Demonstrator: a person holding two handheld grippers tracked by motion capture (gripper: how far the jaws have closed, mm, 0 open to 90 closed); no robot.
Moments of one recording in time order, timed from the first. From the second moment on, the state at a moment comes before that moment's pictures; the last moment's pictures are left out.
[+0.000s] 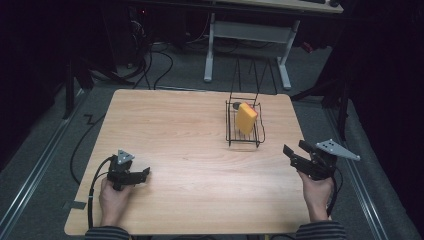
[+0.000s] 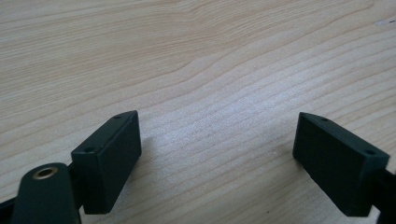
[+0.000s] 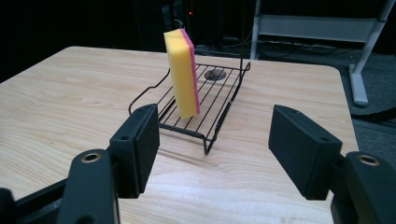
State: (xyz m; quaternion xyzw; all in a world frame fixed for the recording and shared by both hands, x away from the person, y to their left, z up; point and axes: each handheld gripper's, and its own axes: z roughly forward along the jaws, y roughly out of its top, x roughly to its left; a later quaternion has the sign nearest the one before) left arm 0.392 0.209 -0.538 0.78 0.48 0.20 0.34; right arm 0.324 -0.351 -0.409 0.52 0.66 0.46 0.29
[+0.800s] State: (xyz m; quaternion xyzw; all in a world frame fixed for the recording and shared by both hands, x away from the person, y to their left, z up) left arm 0.392 0.209 -0.538 0.78 0.48 0.20 0.34; right arm 0.304 -0.359 -0.437 0.53 0.65 0.47 0.28
